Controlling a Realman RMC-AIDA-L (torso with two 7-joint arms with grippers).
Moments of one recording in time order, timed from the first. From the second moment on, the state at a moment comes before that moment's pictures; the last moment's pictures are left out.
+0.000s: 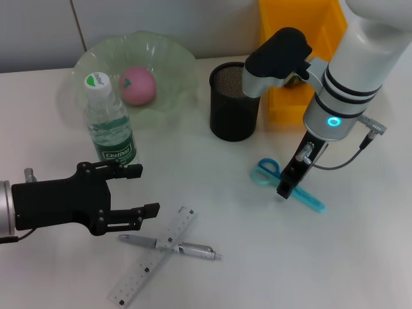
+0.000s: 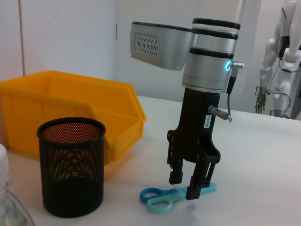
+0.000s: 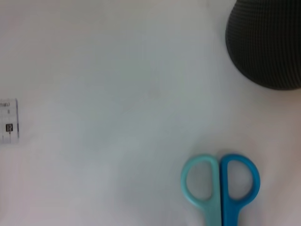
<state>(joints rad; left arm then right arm) -0.41 -2.06 1.00 0.78 1.83 1.54 -1.27 1.03 2.09 -1.27 -0.66 -2.81 -1.40 2.57</state>
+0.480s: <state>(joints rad) -0.41 -2.06 0.99 0.77 1.83 1.54 -1.27 1.03 2.09 -1.27 -0.65 -2.80 -1.40 2.57</state>
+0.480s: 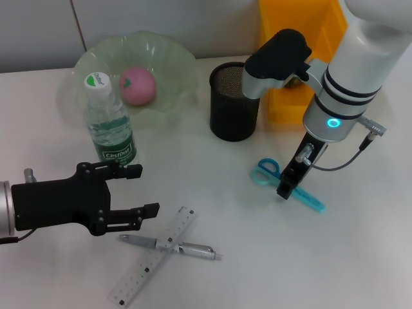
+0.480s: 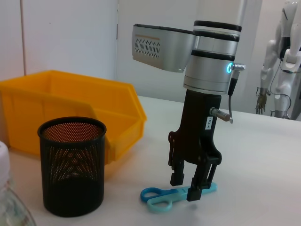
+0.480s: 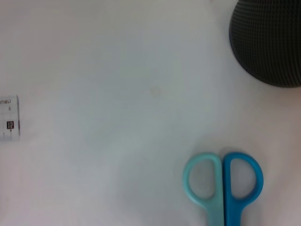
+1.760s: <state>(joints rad) -0.41 -2.06 0.99 0.77 1.83 1.55 -1.27 1.03 2.09 -1.29 -0.65 -2.80 -1.40 2.57</state>
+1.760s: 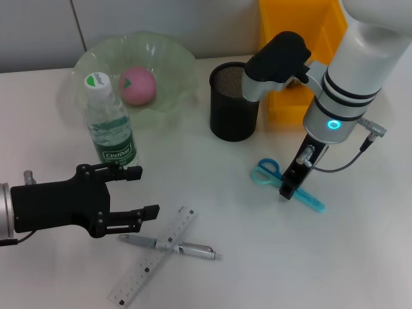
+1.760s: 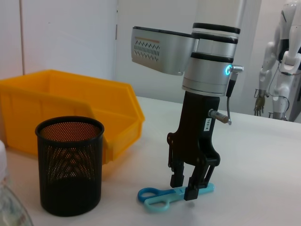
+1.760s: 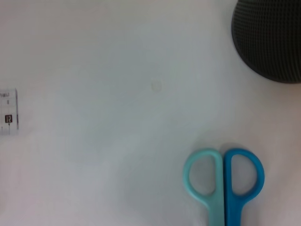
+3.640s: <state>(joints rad) -0.41 -2.06 0.98 0.78 1.83 1.56 -1.28 0.85 2.08 -1.15 -1.17 -2.62 -1.66 2.46</state>
